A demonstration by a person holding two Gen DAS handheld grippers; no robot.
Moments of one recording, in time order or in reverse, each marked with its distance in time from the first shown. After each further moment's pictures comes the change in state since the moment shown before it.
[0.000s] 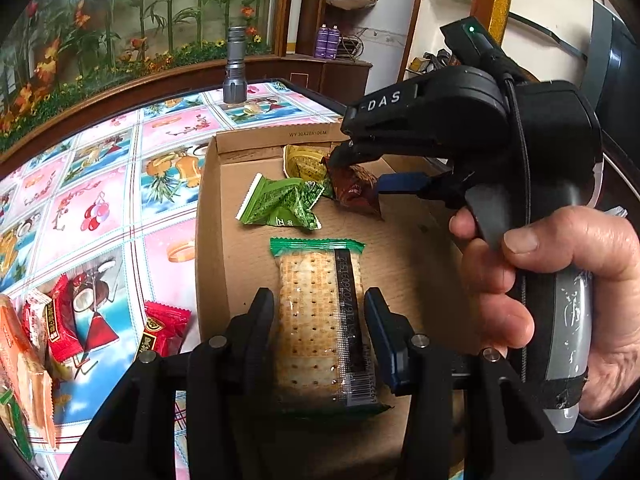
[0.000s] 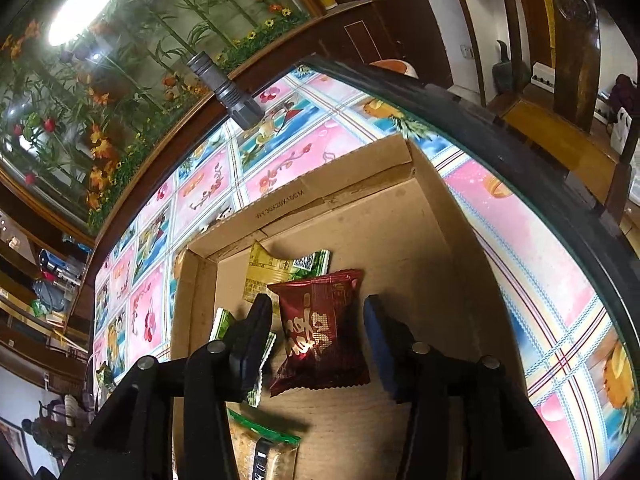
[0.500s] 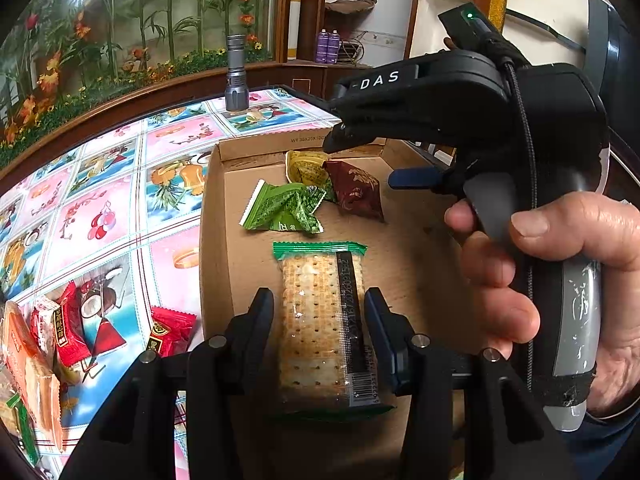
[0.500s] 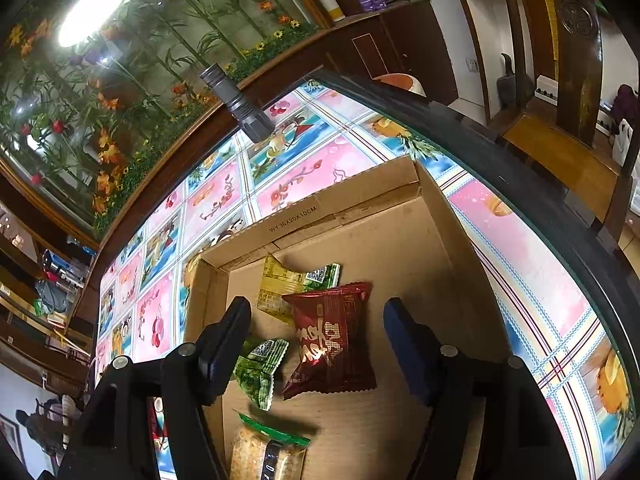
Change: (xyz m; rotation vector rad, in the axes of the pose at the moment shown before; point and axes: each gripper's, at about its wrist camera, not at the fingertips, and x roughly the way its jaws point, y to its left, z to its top) left arm -0.001 -0.004 -0.001 0.023 -0.020 0.029; right arm -0.009 0.004 0.003 -0.018 -0.038 0.011
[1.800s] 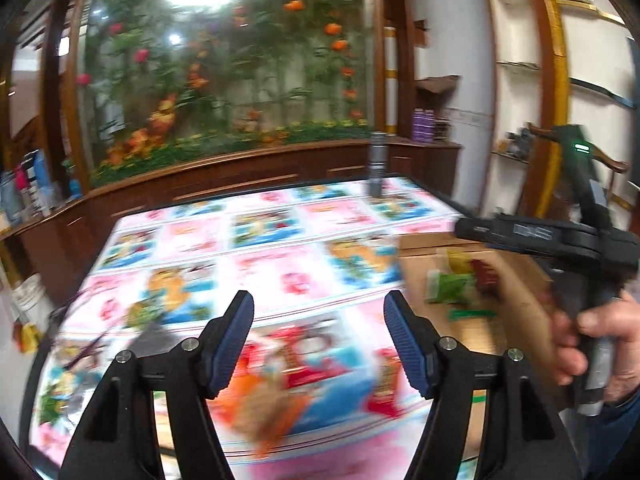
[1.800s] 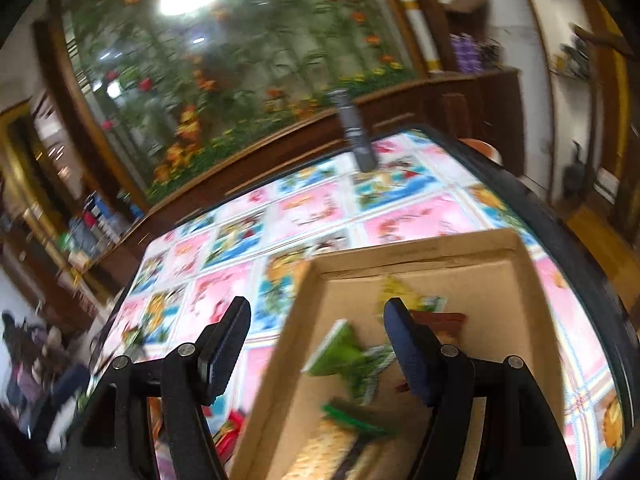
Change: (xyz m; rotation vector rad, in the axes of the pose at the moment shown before) left arm -0.116 0.111 -0.006 -0.130 -0.268 0.337; right arm -0.031 0.079 -0.026 -0.336 -0.134 0.170
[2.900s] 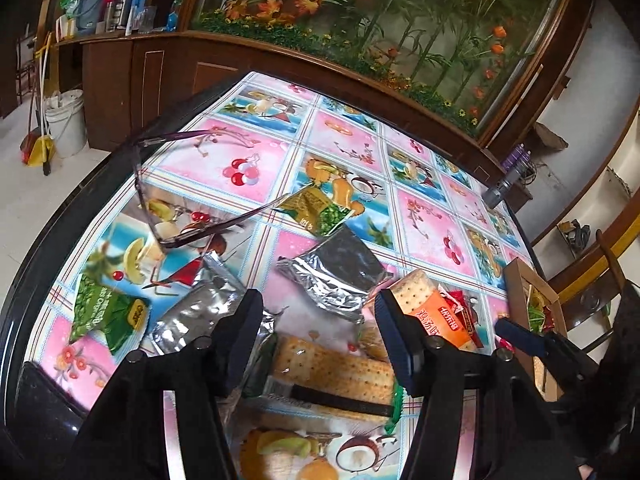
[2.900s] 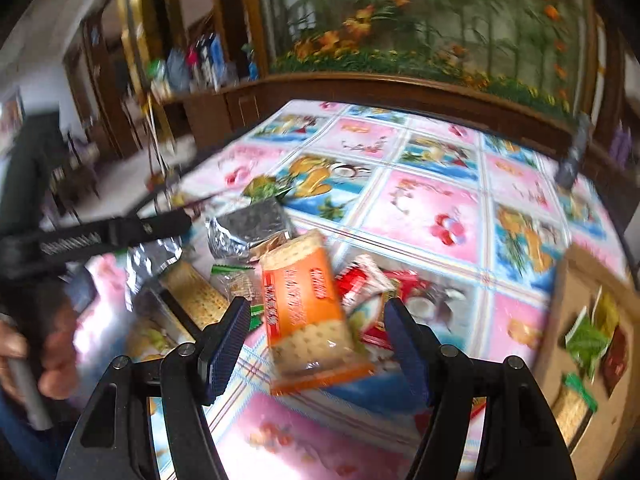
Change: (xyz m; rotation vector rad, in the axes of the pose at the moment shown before) left arm 0.001 0.209 -0.060 -0.544 0.261 0.019; right arm 0.059 0.224 -0.113 -0.590 0.243 0.130
